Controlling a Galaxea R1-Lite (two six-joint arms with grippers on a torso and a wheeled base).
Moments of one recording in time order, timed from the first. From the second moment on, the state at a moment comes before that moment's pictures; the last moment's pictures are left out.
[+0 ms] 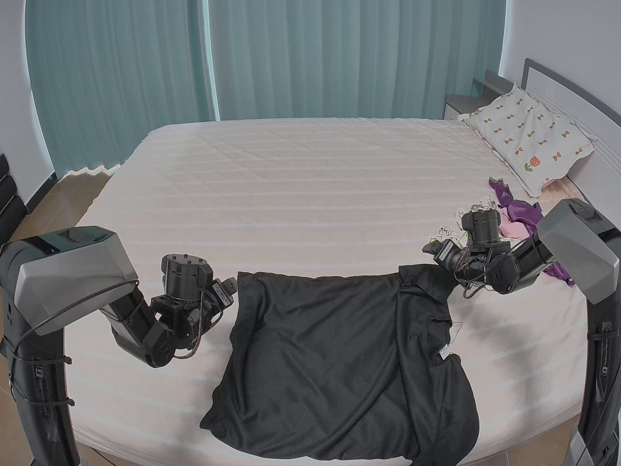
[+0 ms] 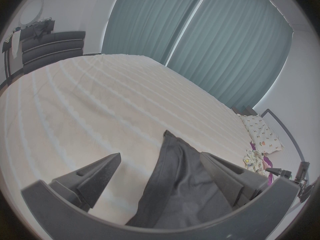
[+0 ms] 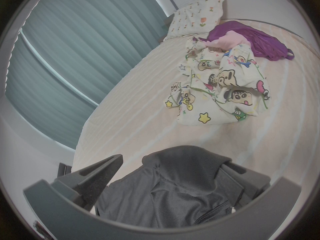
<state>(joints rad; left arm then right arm) -0.32 2.26 -0.82 -0.93 0.31 -0.73 0.17 2.38 -1.30 -0.51 -0.06 0.78</state>
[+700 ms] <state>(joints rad) -0.40 2.07 -0.33 -1.11 0.17 -0.86 0.07 2.32 -1.25 -0.38 -0.01 1.07</state>
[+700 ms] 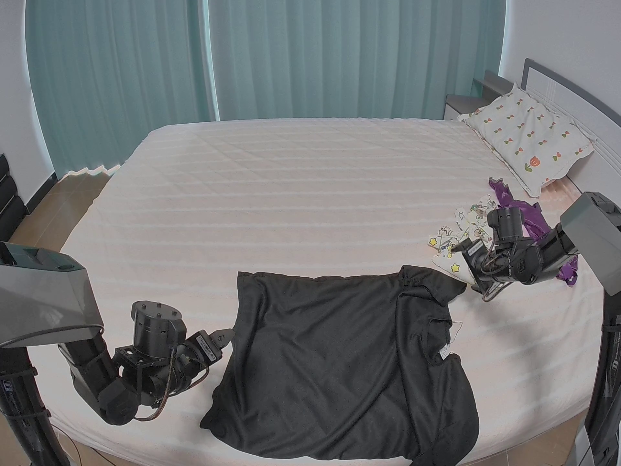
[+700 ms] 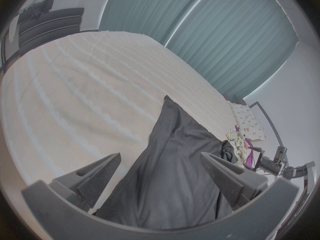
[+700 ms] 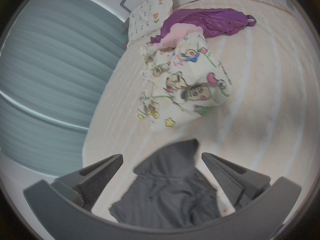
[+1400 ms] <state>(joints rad) -0.48 2.08 -0.13 -1.13 0.11 -0.88 0.06 2.13 -0.41 -1.11 0.17 0.89</state>
